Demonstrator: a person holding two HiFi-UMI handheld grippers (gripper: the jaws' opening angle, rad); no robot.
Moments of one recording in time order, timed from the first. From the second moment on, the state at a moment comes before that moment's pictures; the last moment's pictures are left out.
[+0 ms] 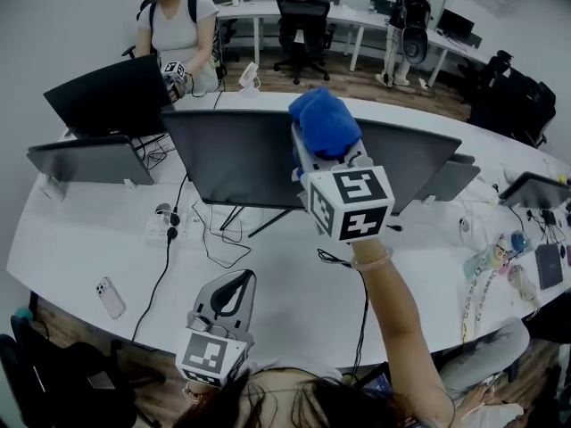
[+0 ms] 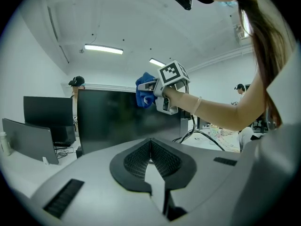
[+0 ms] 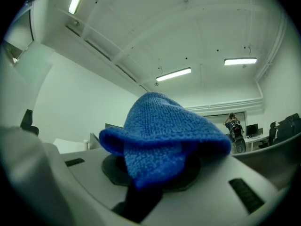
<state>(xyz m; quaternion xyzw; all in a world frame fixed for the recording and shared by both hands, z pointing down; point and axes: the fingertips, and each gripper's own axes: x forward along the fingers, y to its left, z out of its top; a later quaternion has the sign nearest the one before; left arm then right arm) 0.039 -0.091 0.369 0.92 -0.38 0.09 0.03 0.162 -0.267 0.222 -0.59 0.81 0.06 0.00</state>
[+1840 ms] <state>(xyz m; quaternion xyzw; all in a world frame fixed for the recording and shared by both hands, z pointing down) 0.096 -0.074 0.377 0.94 -0.34 0.08 0.03 0.225 -0.253 0.224 -0.61 0.79 0.05 -0.01</state>
